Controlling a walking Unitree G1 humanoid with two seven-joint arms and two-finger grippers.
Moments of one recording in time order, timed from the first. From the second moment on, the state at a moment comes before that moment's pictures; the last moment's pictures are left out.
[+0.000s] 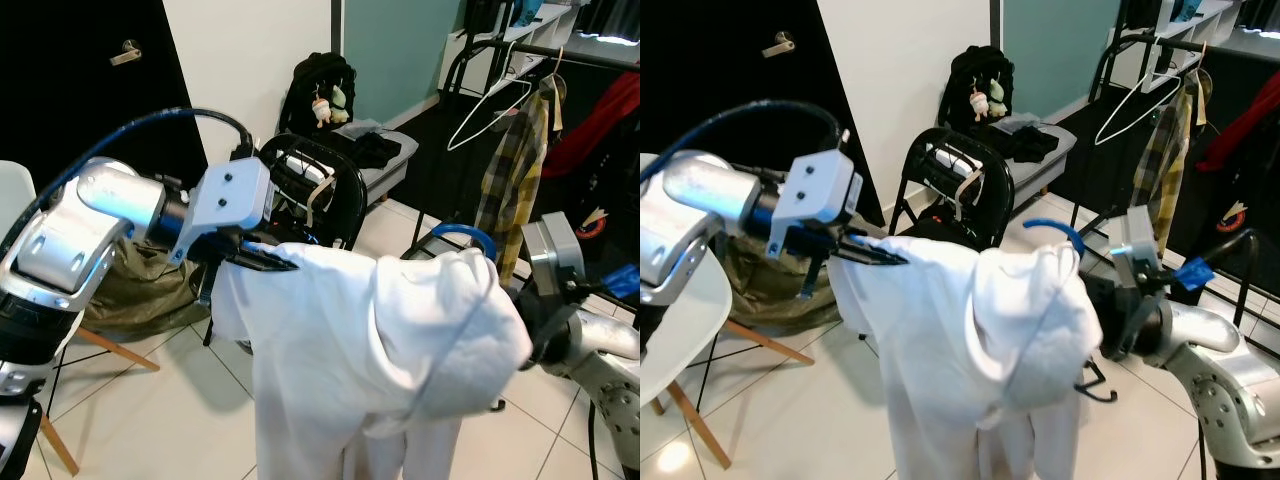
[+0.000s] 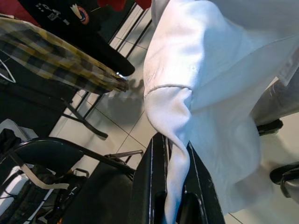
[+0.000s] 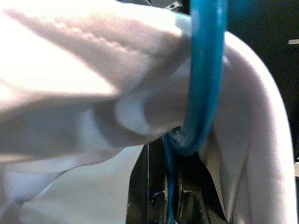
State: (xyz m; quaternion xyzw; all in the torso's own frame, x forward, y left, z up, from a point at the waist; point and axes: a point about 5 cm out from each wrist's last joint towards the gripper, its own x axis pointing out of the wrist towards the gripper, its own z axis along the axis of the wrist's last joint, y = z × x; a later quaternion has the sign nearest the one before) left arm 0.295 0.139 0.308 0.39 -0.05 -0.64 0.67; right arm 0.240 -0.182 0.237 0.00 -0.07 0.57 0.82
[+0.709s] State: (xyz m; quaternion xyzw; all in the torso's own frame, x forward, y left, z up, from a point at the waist) left arm 0.330 0.169 0.350 0.42 -0.08 -0.56 0.71; right arm 0.214 -0.259 0.218 0.03 -0.03 0.44 0.90
